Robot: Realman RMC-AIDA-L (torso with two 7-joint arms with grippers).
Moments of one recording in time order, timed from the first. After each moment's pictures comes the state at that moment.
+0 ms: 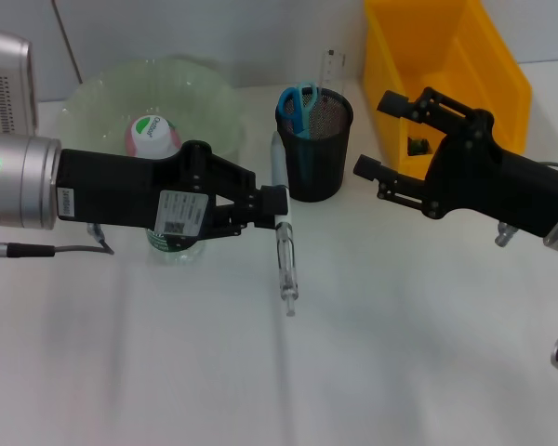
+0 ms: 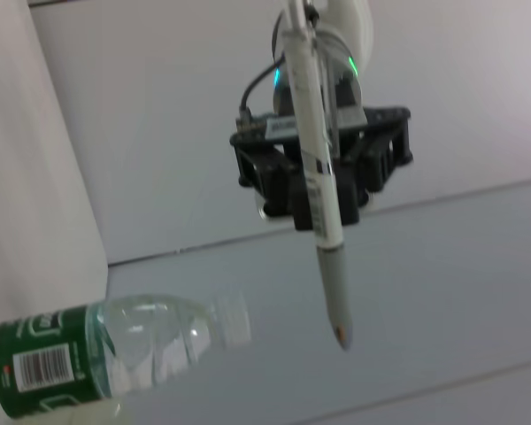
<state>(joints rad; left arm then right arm) -0.75 -2.06 0.81 0.74 1.97 1.80 -2.84 0.50 2.02 -0.79 -0.30 -1.45 -1.64 -0.58</state>
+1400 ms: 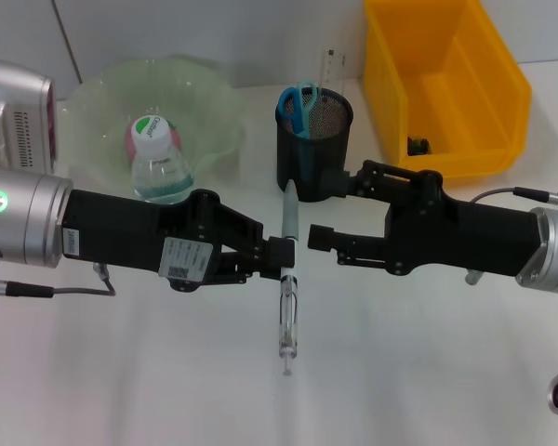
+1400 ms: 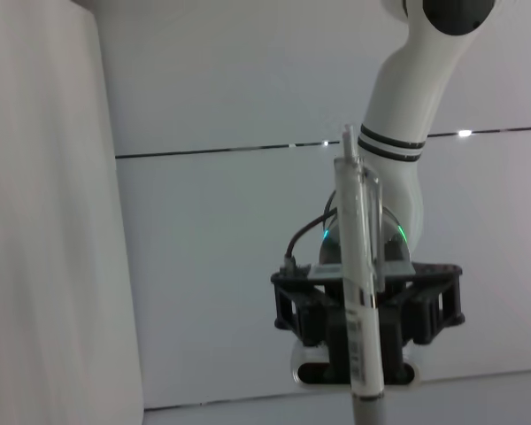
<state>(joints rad) -0.75 -2.05 0.86 0.66 1.97 1.84 -2.78 0.55 2.01 -0.98 -0.26 -1.46 -1.73 -0.70</state>
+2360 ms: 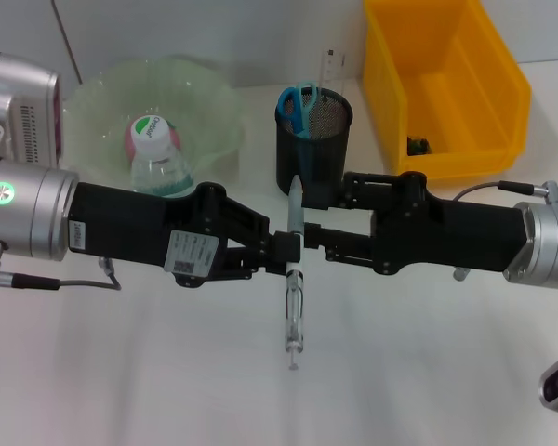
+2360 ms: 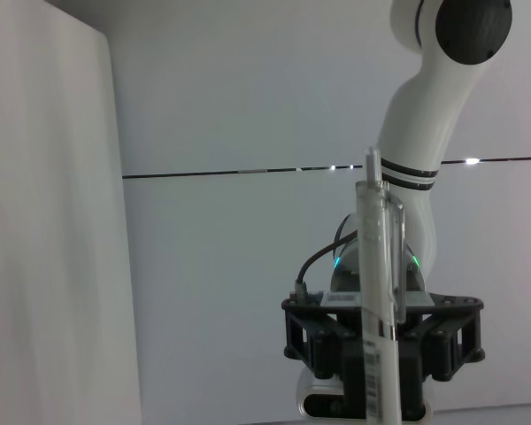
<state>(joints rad) -0.77 -2.05 0.86 0.66 1.97 1.84 -2.80 0.60 2.00 -1.00 -0.22 -1.46 -1.73 -0.74</state>
